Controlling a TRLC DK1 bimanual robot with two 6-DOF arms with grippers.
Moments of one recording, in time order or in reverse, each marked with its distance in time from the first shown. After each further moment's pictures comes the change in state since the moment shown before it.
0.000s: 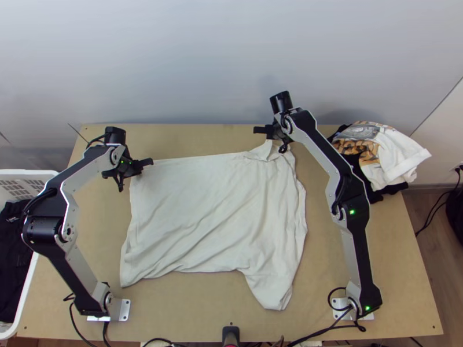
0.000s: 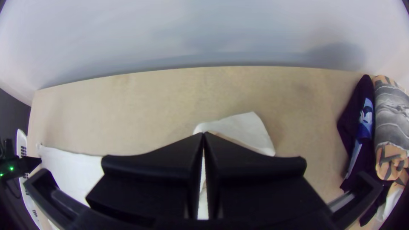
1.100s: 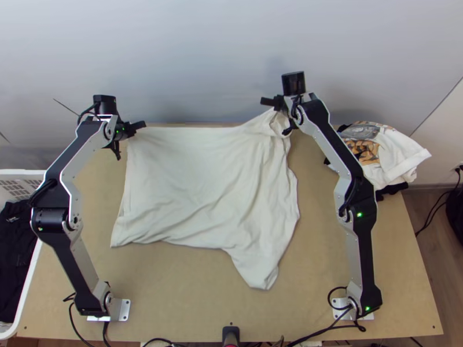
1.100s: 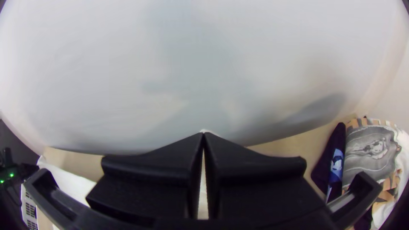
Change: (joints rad) left arm 0.017 0.113 0.379 0.081 -0.116 0.010; right arm -0.024 -0.069 0.082 0.210 0.150 0.012
